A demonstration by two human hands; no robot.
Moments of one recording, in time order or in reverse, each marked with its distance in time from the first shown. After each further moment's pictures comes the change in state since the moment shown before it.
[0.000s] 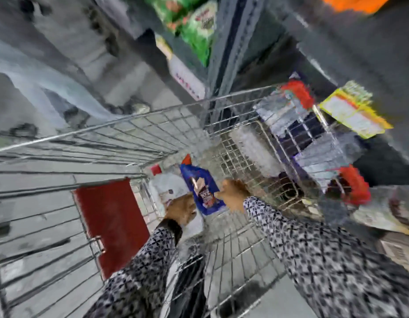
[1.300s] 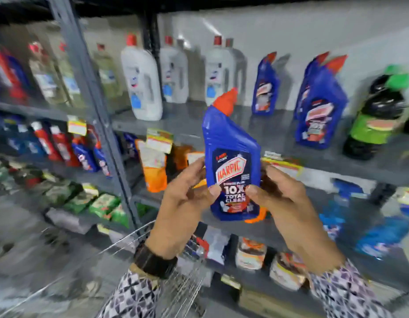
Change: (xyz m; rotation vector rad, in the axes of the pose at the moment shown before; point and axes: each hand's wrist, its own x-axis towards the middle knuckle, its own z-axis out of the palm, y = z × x) left_hand -0.577 0.058 0.283 0.314 -0.698 1.397; right_hand -0.661 0.121 -0.195 0.953 1.032 -0.981
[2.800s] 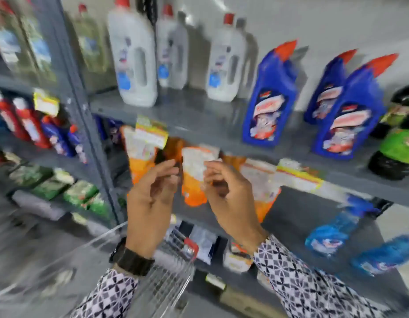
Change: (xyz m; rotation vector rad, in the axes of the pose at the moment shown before) left_hand 0.056 -0.069 -0.062 0.254 0.365 0.150; right_hand 0.093 0.083 0.064 -0.444 0.049 -0.235
